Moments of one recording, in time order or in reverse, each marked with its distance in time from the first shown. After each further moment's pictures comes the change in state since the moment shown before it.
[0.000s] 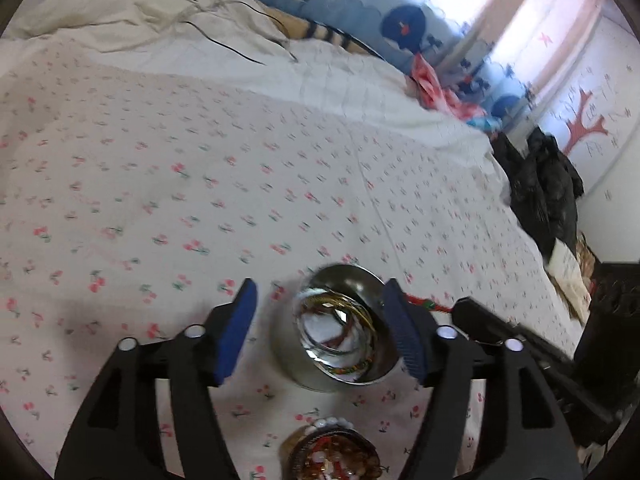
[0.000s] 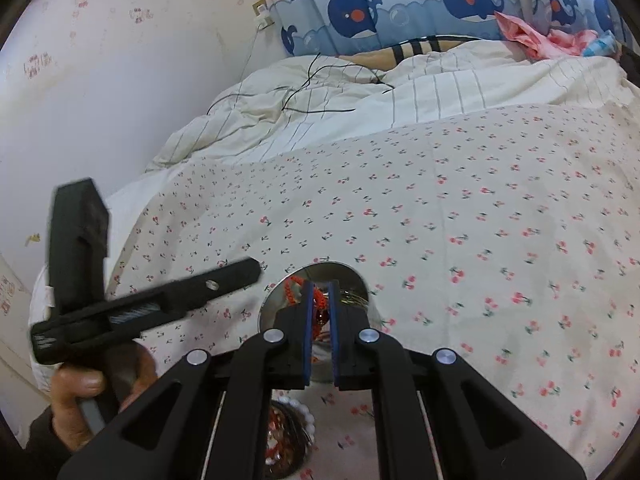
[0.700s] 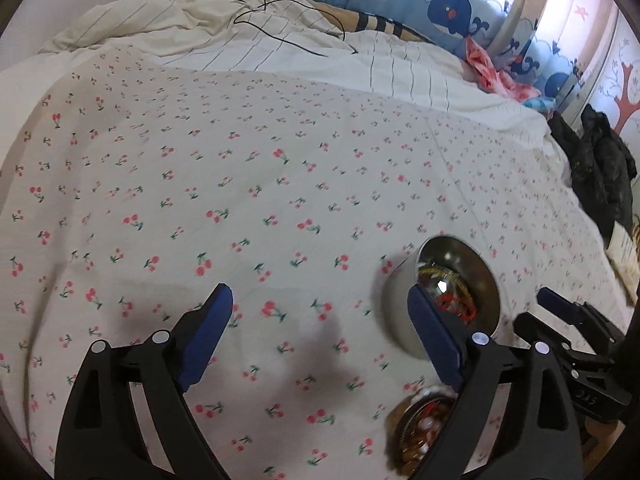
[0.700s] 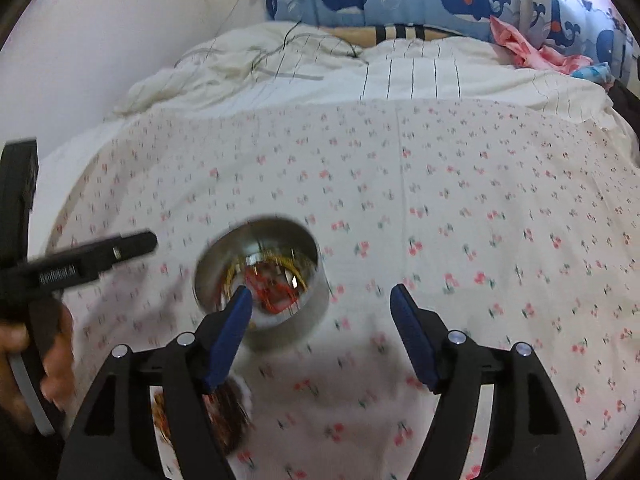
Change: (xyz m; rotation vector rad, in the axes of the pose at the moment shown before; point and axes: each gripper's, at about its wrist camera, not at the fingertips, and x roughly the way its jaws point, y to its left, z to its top) left arm -0.015 0.035 -0.008 0.060 0.046 0.253; right arm 0.010 -0.008 -0.026 -0.126 0.117 -0.217
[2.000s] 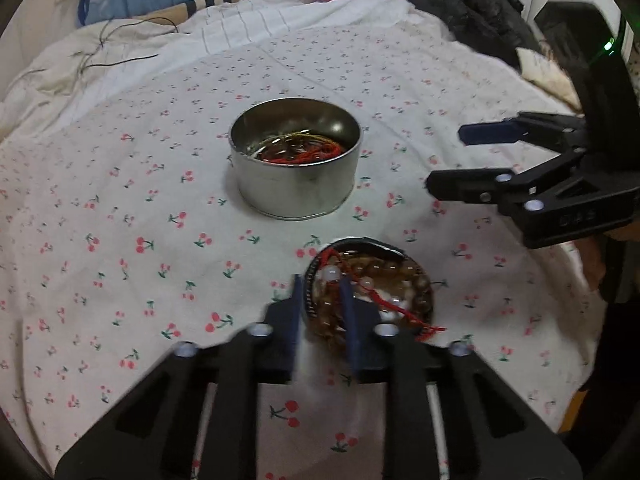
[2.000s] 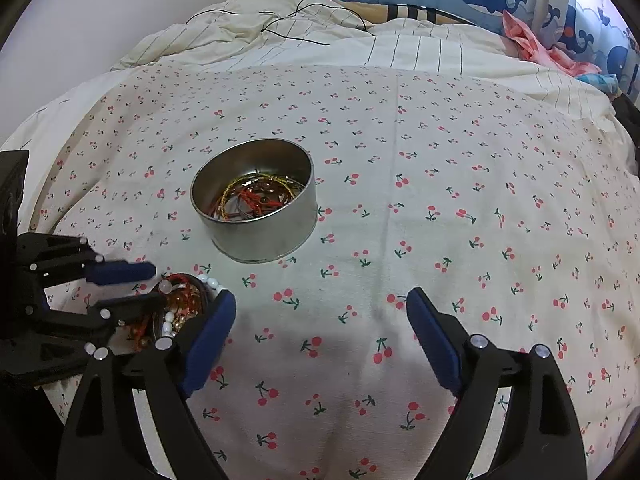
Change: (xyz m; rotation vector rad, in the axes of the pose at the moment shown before) left arm -0.020 -0.064 -0.090 0.535 0.104 -0.211; right arm -0.011 0.005 -0.035 -0.073 0.085 -0.035
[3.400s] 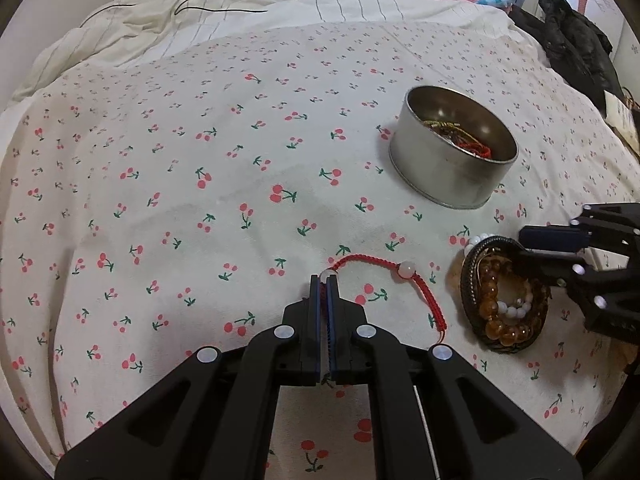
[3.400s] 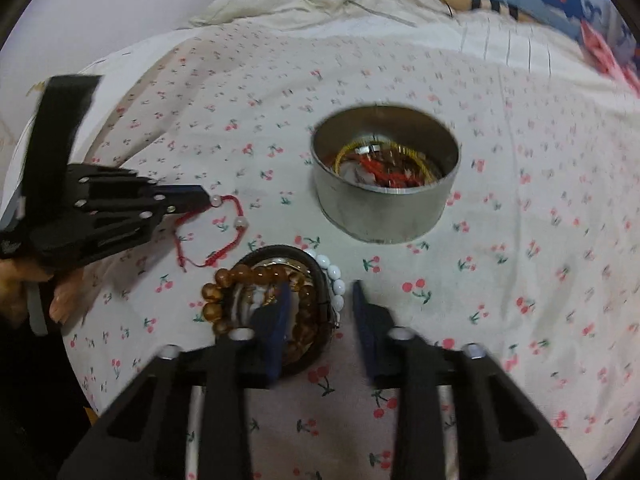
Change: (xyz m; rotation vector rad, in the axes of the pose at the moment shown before) left arm 0.003 0.072 -0.015 -0.226 0.076 0.222; right arm 0.039 0.056 -0.006 -0.111 0.094 0.213
